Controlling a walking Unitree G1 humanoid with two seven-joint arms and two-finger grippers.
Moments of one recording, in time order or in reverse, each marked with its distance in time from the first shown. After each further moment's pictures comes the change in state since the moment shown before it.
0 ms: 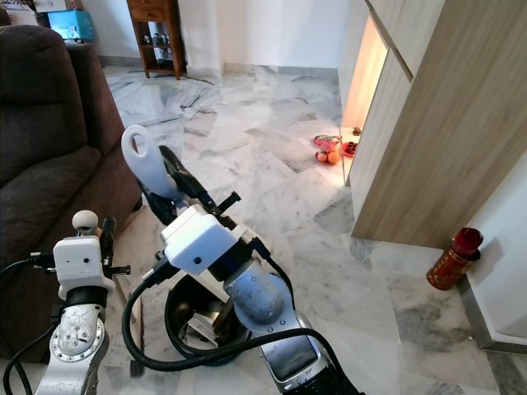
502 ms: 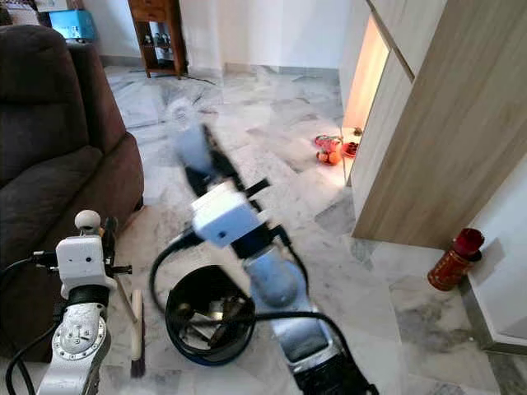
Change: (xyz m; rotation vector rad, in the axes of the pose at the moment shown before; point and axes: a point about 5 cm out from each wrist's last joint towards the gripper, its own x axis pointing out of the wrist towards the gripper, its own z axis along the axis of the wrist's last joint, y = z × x) left arm 0.002 -0.002 -0.002 -0.001 0.009 -0.005; right arm -0.006 -0.055 -0.010 -0.170 0.057 -0.294
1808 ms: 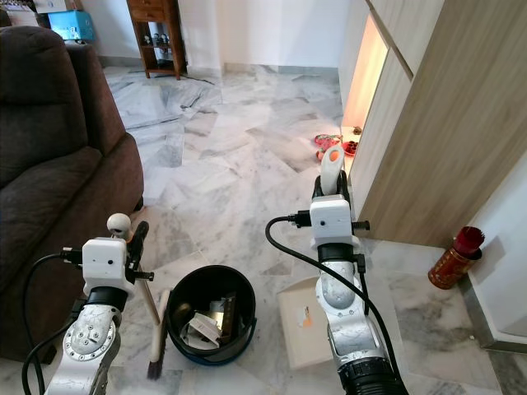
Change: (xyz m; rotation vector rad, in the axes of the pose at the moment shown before) left arm -0.007 -0.020 -0.006 -0.045 0.025 -0.217; right arm -0.077 -0.060 -0.104 -0.065 0.504 -0.395
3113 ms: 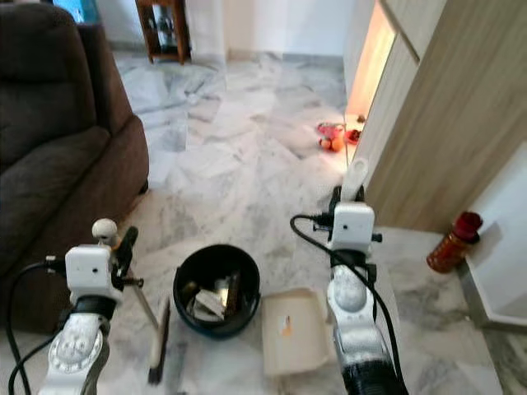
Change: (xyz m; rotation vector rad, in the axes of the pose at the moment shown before) left arm -0.007 0.011 0.005 -0.016 -0.018 0.030; right arm -0.004 -0.012 -0.018 0.120 0.078 -0.057
